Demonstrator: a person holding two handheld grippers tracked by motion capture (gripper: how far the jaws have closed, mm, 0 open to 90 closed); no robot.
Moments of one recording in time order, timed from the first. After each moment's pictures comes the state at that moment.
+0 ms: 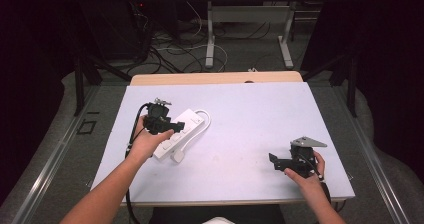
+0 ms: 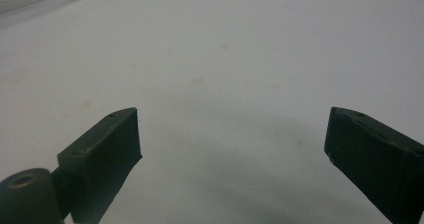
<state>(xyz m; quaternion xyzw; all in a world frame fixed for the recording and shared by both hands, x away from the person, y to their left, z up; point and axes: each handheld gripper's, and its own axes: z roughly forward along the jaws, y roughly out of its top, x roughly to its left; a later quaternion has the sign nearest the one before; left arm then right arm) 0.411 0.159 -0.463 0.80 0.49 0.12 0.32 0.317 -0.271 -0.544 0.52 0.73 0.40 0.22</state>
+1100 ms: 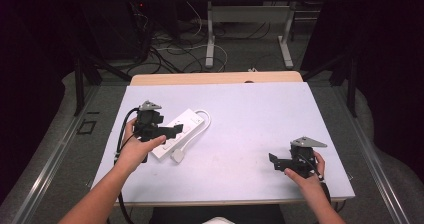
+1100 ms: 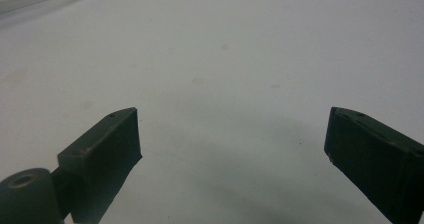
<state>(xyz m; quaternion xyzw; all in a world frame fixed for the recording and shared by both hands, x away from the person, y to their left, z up) 0.377 0.179 -0.447 0.78 0.45 0.13 0.41 0.317 -0.271 -0.544 0.52 0.73 0.40 0.21</state>
